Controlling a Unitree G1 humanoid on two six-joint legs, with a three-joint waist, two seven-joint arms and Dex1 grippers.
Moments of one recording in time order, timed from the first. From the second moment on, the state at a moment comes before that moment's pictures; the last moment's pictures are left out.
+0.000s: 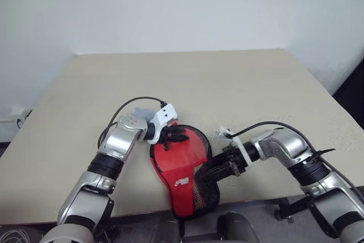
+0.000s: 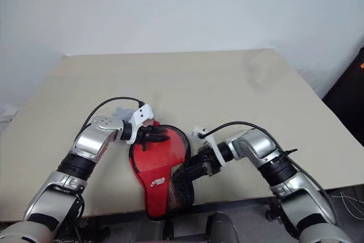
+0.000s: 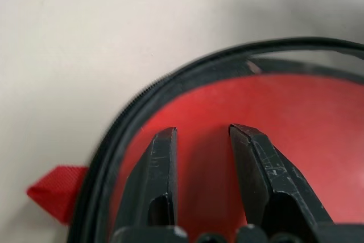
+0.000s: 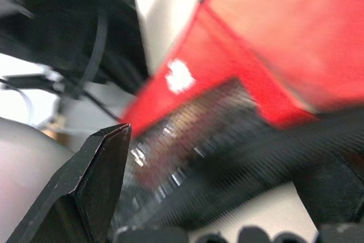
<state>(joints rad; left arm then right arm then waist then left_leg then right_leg) -0.59 0.51 -0.27 0.32 -0.09 0.43 -1.11 -0.62 -0.57 0.47 0.05 0.51 1.07 1.26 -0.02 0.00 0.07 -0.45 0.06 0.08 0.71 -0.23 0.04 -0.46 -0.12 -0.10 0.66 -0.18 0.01</state>
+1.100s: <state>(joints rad) -0.29 0.67 -0.24 -0.21 -0.20 0.64 -1.03 -1.13 -0.08 0.17 0.95 0.27 0.54 0.93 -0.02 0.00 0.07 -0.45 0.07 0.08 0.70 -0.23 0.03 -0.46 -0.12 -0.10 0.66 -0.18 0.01</state>
